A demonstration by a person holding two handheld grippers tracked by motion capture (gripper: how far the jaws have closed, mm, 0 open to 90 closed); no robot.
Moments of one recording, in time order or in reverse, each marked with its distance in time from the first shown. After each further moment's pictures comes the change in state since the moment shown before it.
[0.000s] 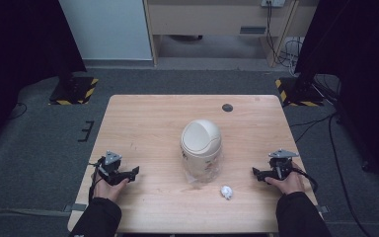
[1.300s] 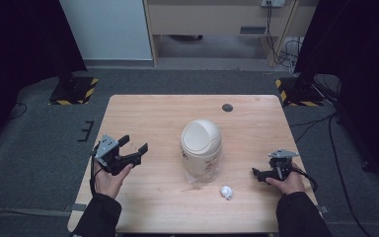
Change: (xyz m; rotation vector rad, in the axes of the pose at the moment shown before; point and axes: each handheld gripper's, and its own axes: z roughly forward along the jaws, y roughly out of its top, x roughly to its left) left arm -0.036 0.068 -0.042 -0.404 -0.145 0.003; right arm -0.001 0.000 0.001 0.001 0.020 -0.021
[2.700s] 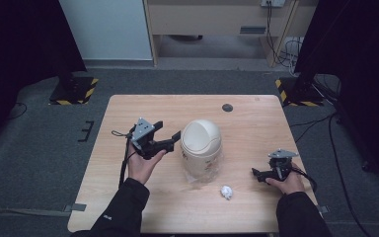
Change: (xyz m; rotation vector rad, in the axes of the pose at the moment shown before) left arm -0.064 0.033 0.071 0.005 -0.130 0.055; right arm 0.000 0.000 0.000 0.002 0.008 -0.012
